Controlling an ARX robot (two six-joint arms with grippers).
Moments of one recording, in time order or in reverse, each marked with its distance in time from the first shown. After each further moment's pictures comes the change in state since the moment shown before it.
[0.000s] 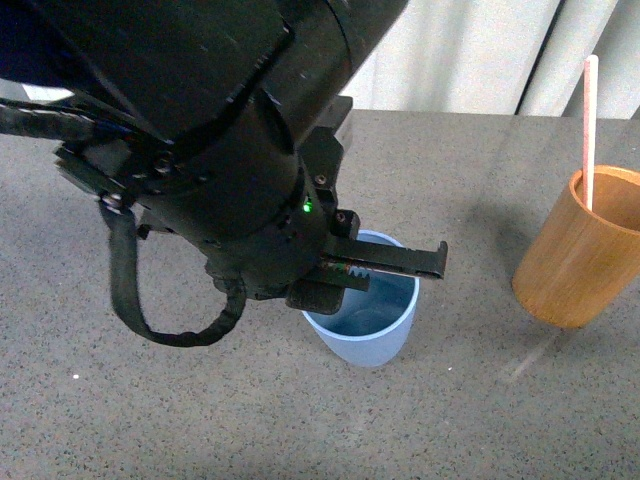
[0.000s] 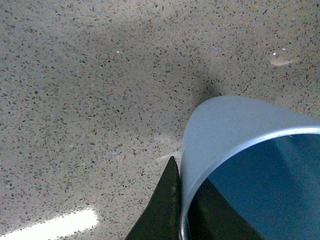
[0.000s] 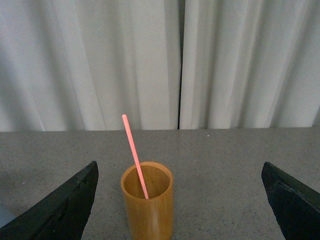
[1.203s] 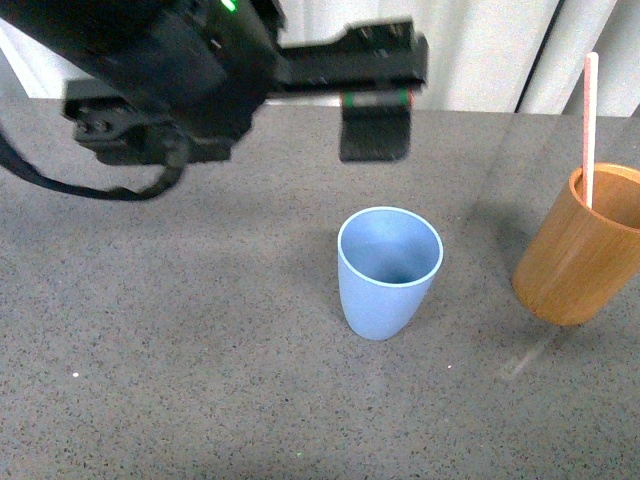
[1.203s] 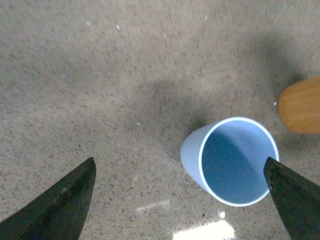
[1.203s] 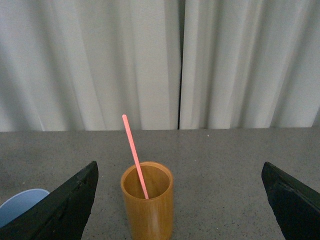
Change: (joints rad) left arm 0.109 -0.278 -0.080 0.118 0.000 -0.032; right arm 0.000 0.000 0.000 0.000 0.000 0.000
